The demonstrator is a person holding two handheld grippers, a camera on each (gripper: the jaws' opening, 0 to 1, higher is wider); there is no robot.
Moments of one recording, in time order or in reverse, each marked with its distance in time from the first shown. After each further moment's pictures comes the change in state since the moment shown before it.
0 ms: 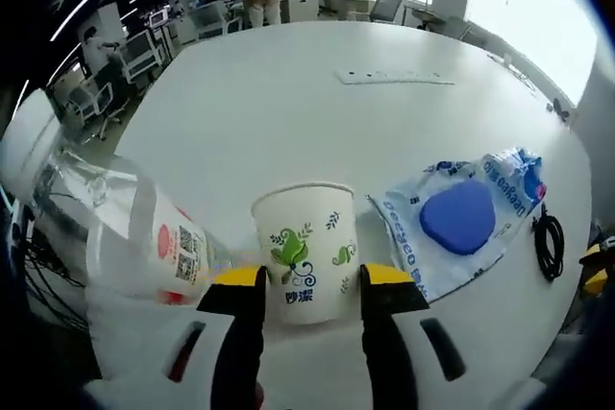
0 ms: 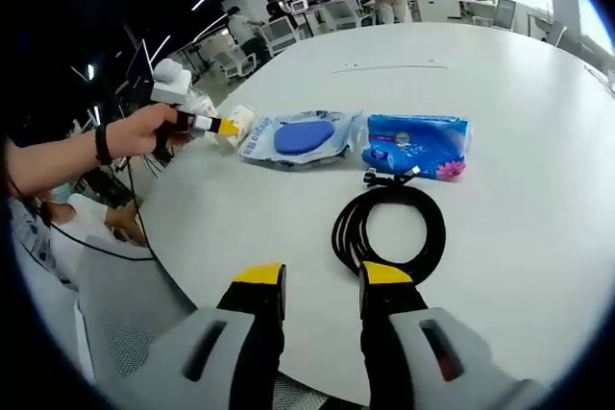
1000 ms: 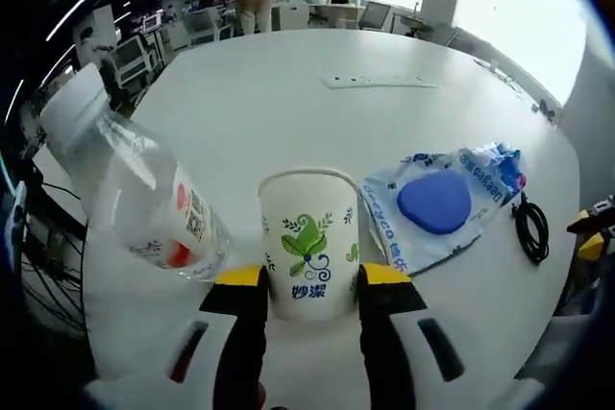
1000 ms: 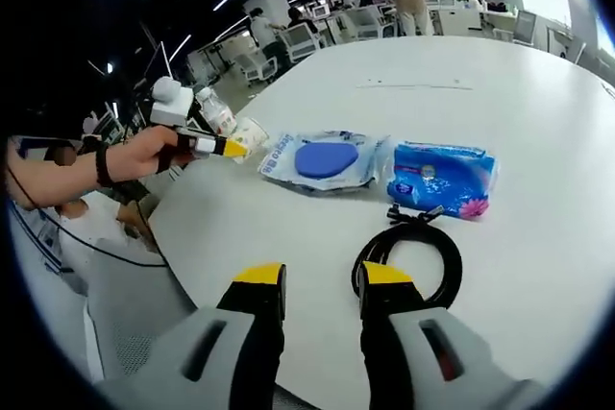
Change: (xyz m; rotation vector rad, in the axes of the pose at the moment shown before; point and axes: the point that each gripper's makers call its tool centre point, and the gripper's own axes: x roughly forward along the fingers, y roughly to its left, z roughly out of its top) left arm -0.026 -0.003 -0.014 0.022 -0.049 -0.052; right arm 0.010 0.021 0.037 -0.065 -0.030 0.088
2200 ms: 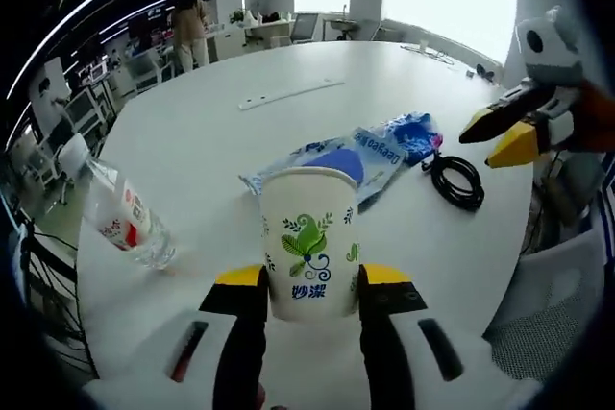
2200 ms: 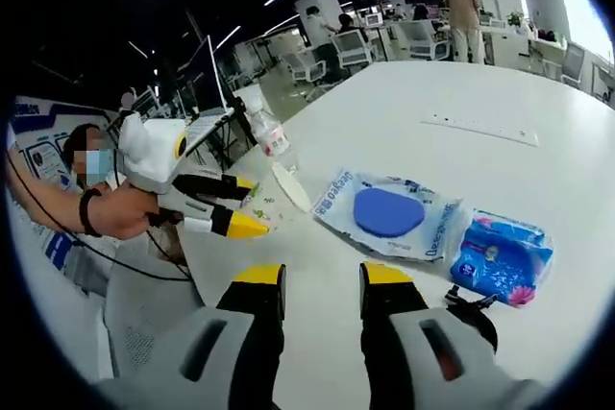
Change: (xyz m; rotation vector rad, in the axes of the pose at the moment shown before) left arm -0.057 -0.093 -0.029 0.247 -0.074 -0.193; right arm 0.035 0.063 0.064 -0.151 -0.023 0.170
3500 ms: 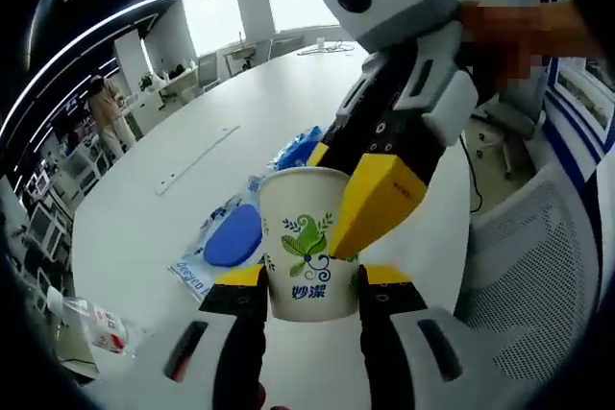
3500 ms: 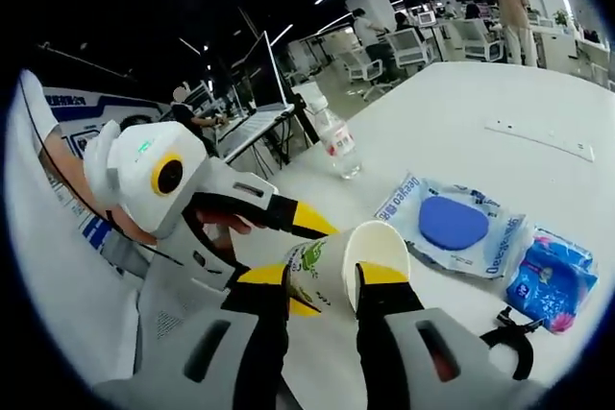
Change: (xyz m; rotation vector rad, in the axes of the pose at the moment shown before) left arm -0.012 -0.097 0.033 0.438 -0.088 -0.195; right arm 0.006 0.050 -0.001 -0.063 0.017 0.256
